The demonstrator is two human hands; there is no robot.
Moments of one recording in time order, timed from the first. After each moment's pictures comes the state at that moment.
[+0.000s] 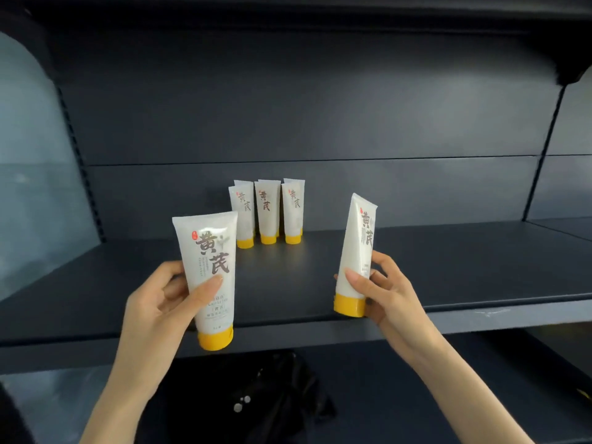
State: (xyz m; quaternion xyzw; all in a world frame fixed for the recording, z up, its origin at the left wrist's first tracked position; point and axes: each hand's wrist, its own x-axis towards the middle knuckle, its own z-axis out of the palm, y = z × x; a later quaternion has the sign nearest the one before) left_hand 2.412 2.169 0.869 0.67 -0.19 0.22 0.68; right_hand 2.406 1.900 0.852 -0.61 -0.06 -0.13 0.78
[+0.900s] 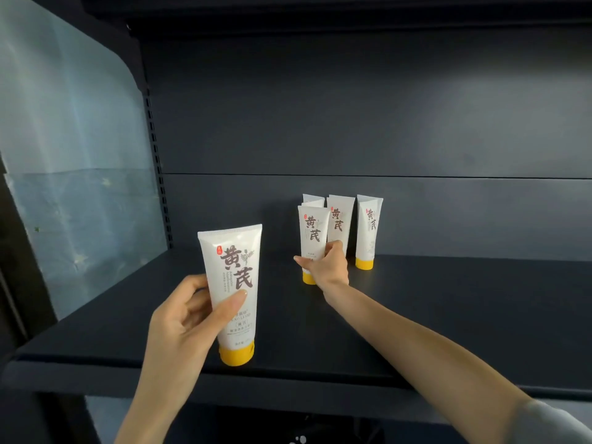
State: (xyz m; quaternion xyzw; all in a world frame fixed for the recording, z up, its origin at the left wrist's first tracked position) left_hand 2.459 2.234 0.871 0.67 -0.15 0.28 0.67; right_hand 2.649 2.055 0.847 -0.79 0.08 -0.19 0.58
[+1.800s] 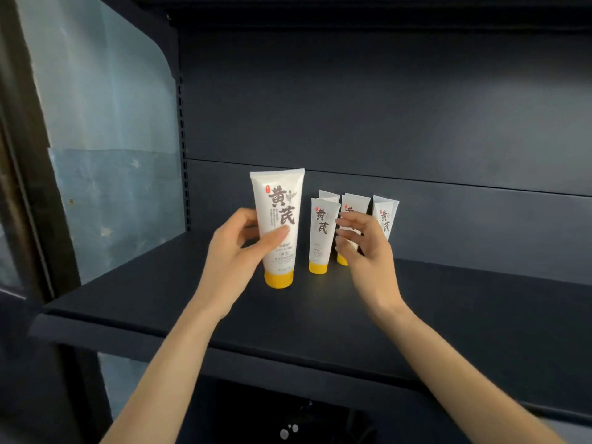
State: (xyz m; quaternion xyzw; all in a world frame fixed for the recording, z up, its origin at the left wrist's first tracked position) left_hand 2.503 2.206 0.908 0.69 -0.17 0.26 0.65; right_hand 2.539 2.023 0.896 -0.69 -0.19 -0.26 0.65
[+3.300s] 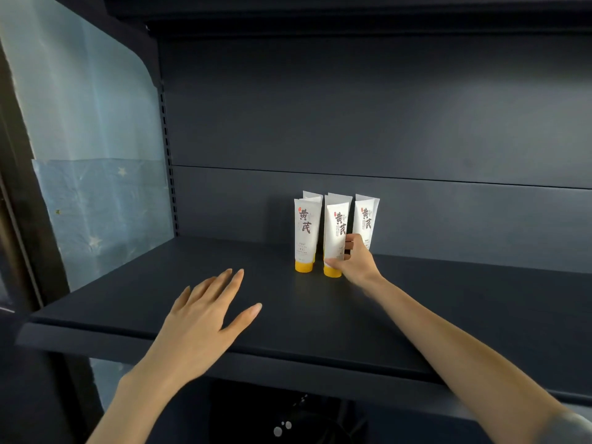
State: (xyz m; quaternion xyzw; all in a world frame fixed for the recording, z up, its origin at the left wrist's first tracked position) left_hand 2.472 2.225 0.854 0.98 -0.06 0.16 0.07; right_hand 2.637 1.973 0.853 -0.83 -0.06 -0.14 0.53
